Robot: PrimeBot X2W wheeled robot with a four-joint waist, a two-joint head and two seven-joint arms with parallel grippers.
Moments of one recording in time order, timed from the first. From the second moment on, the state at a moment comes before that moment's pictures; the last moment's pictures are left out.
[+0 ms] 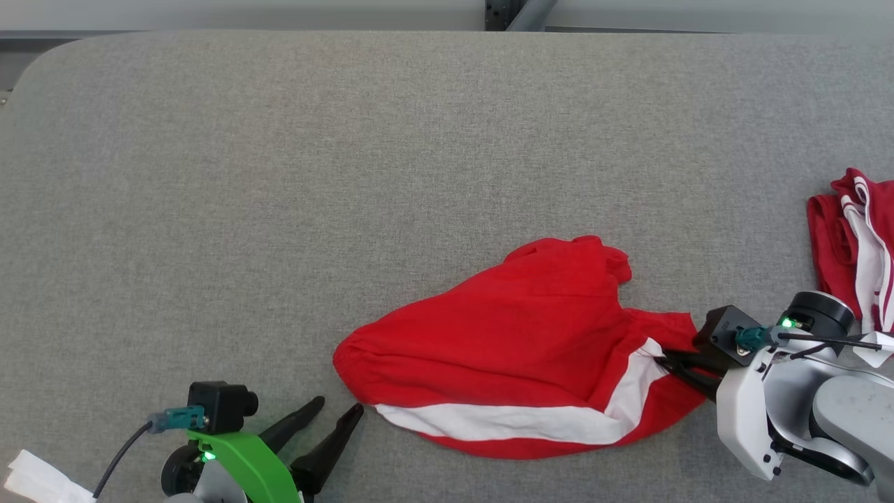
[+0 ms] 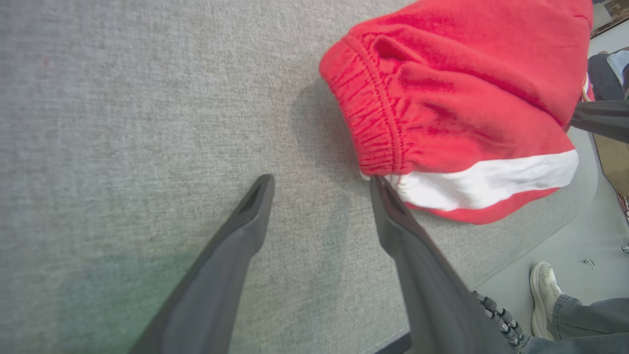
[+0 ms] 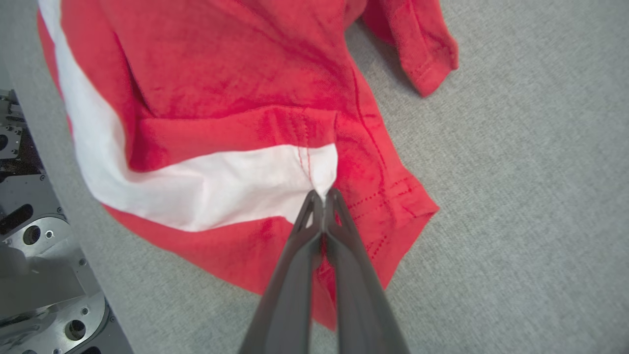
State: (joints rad) left arm -0.26 0.55 -0.83 0.23 -1.09 -0.13 -0.01; right arm -0.62 -0.88 1.15 0.09 0.67 0.13 0.13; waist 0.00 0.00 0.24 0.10
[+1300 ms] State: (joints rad) left arm -0.39 0.59 -1.11 0.23 -1.23 -0.13 -0.12; right arm -0.62 -0.89 1.04 0.11 0.68 0.13 0.11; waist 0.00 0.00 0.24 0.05
